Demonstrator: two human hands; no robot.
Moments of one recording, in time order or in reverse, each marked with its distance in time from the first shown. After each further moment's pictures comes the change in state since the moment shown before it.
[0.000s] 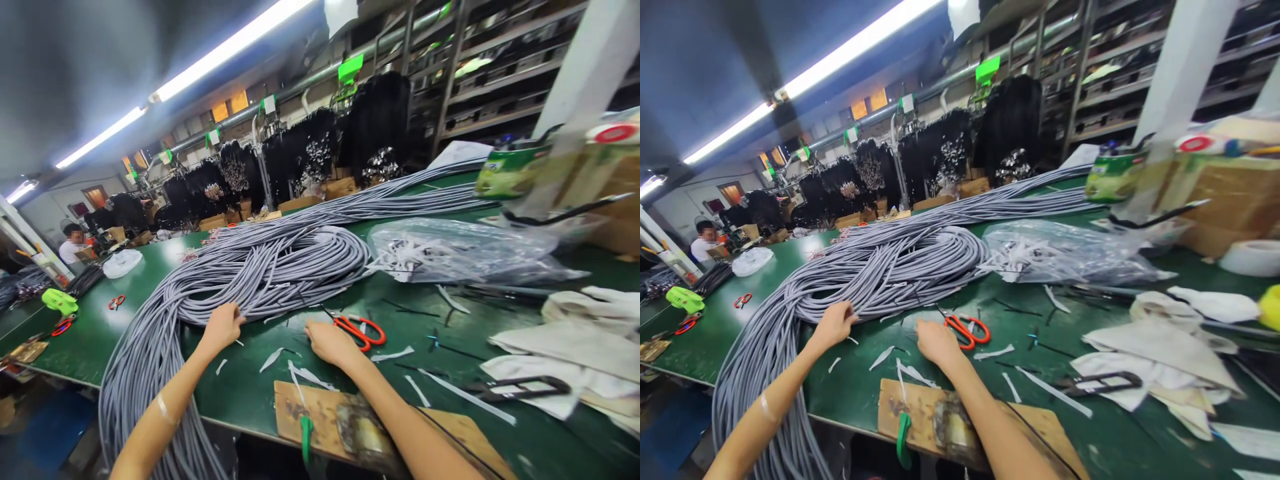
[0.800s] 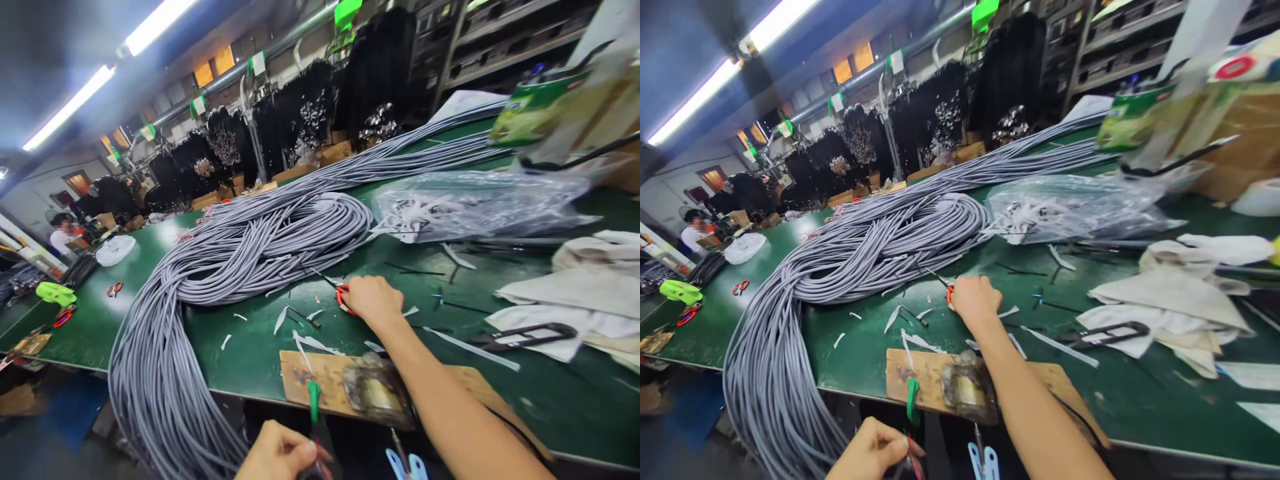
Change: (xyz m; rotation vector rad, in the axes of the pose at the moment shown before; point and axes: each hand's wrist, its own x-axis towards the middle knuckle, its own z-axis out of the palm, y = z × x) left_hand -0.169 0.044 0.109 -1.293 -0.534 -0.201; right_hand 0.005 0.041 -0.004 0.058 0.270 0.354
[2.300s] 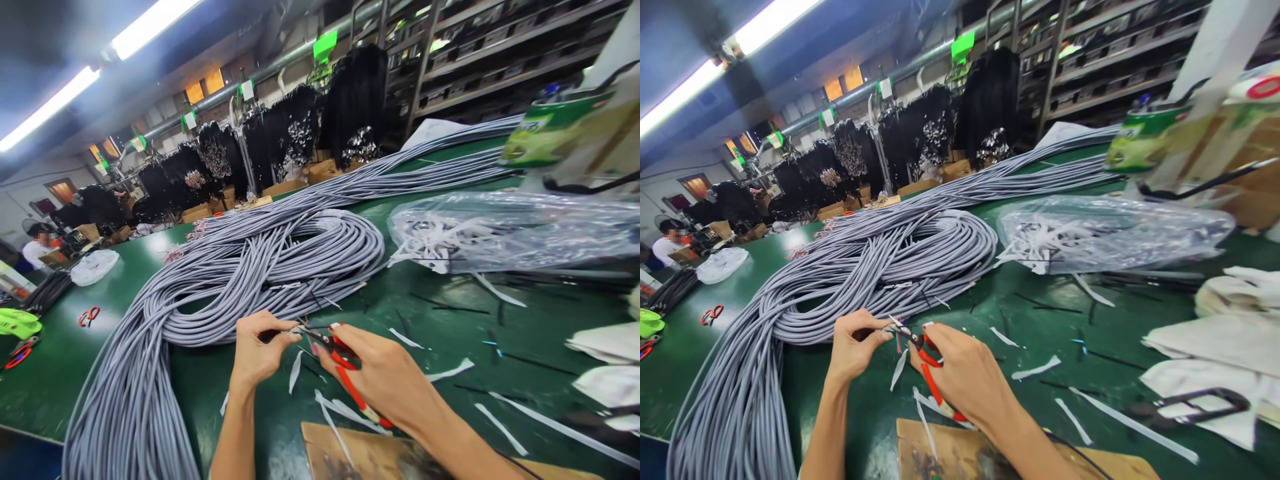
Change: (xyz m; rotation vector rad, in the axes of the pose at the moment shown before) left_hand 0.123 0.155 -0.060 0.223 0.402 0.784; right_hand -0.031 -0.028 0.010 0.377 0.597 -0.661
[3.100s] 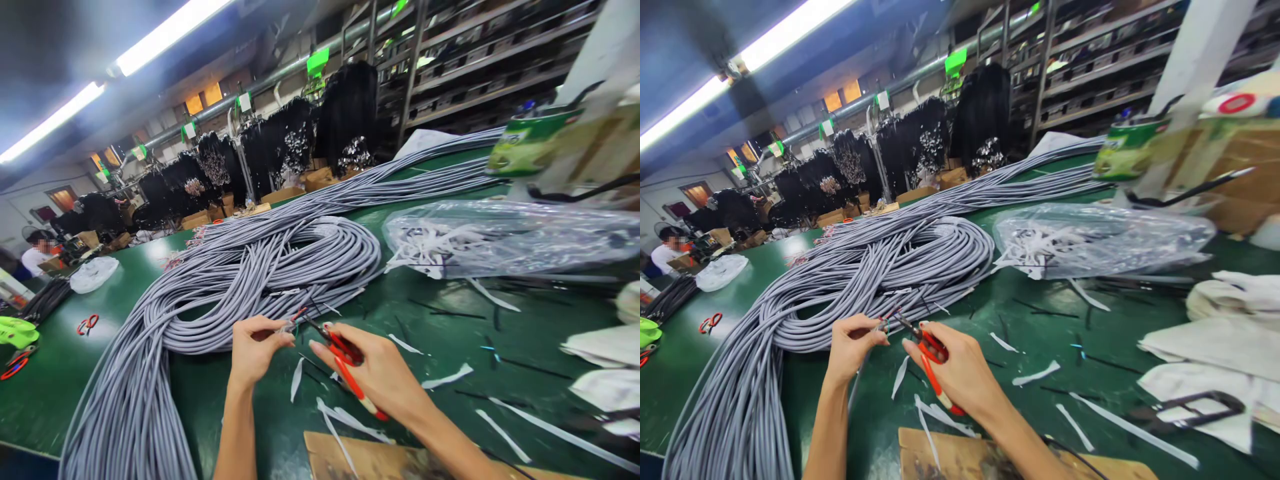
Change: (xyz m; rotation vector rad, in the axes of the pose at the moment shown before) left_hand 0.006 0.002 -0.001 -0.339 0.057 -0.242; right_hand 0.013 -0.007 -0.001 0.310 -0.010 0.230
